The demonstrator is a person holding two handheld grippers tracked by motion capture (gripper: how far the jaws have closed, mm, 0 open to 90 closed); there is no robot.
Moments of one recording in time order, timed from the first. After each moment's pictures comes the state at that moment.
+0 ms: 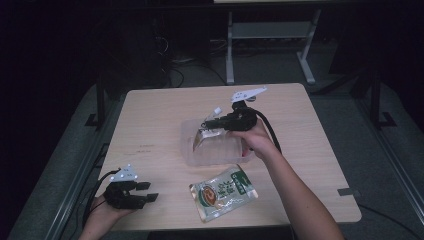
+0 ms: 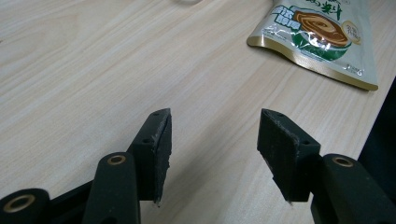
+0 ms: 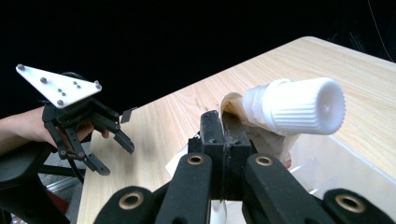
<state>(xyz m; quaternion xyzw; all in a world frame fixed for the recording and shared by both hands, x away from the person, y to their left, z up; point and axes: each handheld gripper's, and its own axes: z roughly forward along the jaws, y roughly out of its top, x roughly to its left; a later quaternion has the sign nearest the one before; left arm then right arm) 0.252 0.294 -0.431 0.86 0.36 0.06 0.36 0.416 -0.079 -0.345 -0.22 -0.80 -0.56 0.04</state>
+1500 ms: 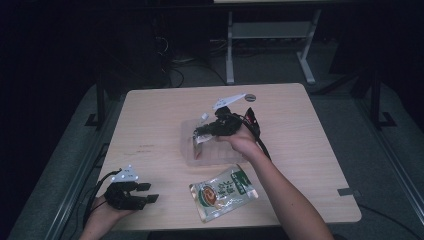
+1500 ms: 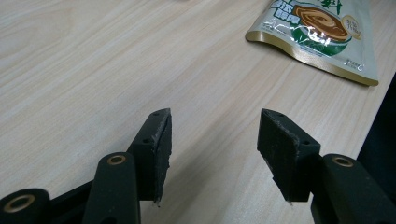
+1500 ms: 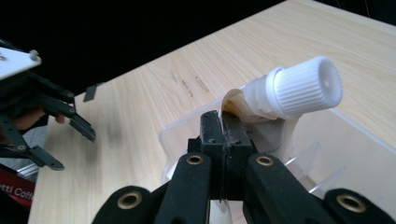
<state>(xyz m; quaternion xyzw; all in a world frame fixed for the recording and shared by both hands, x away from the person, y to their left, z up) 0.252 0.293 -0.434 0.86 0.36 0.06 0.36 0.426 -0.038 -0.375 -0.24 -0.83 -0.50 0.02</state>
